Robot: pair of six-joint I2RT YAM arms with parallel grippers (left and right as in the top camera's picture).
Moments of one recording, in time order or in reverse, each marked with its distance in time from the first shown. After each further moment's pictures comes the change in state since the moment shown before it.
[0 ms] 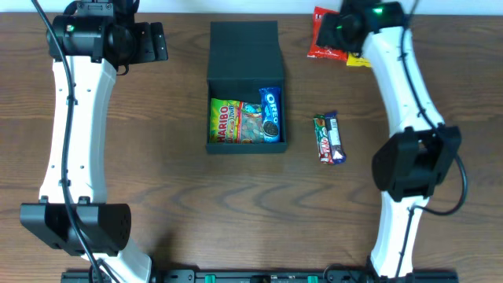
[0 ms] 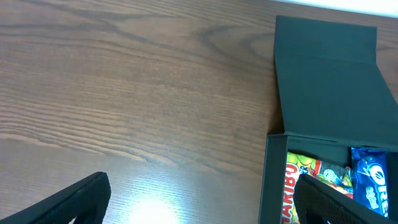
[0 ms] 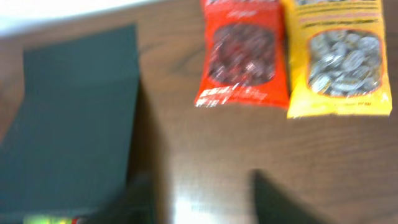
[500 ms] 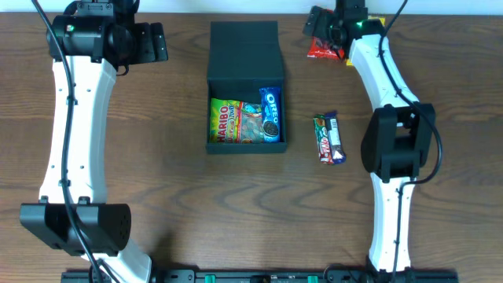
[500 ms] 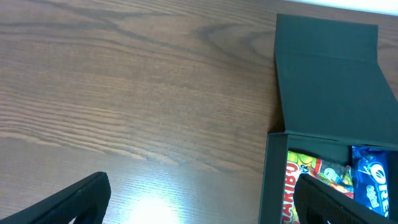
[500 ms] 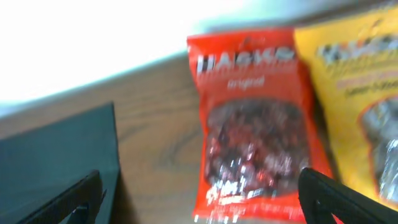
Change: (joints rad) left arm 0.000 0.000 0.000 -0.006 0.000 0.000; right arm -0.006 0.212 -0.019 0.429 0.064 0.082
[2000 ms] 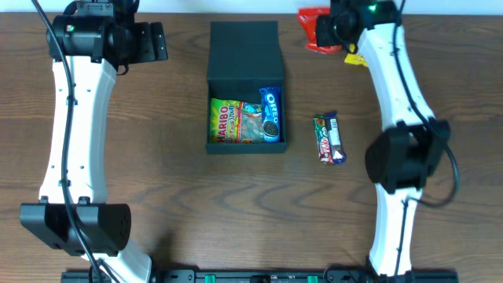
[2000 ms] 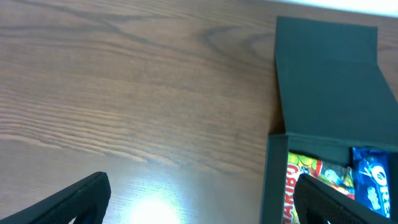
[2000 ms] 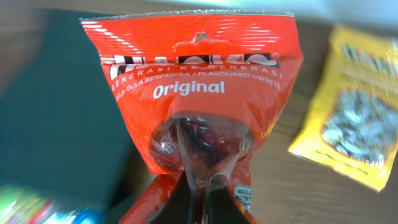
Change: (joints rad) left arm 0.000 0.000 0.000 0.016 -0.009 0.005; right arm 0.043 -0.172 0.138 -0.481 -0.129 -0.420
